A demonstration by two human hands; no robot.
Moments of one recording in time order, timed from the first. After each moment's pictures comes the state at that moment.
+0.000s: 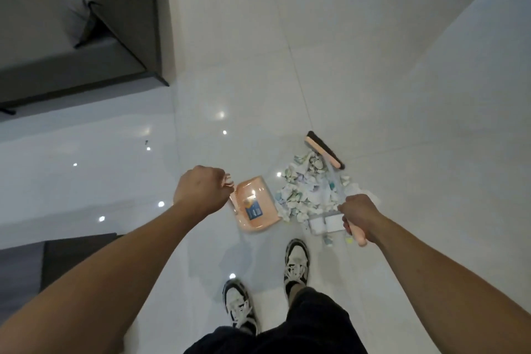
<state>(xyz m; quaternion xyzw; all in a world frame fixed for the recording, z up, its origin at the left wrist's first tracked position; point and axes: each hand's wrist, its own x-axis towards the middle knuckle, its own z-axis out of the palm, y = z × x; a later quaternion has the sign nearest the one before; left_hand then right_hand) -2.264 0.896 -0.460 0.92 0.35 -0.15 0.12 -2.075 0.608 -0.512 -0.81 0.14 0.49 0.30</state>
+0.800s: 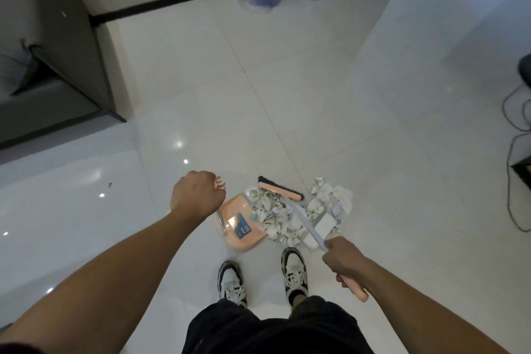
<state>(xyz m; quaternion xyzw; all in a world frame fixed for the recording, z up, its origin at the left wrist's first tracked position) -2.254 0.936 -0.451 0.94 0.29 -0.12 0.15 -2.205 0.606 -0.462 -0.82 0.13 0.52 0.19</state>
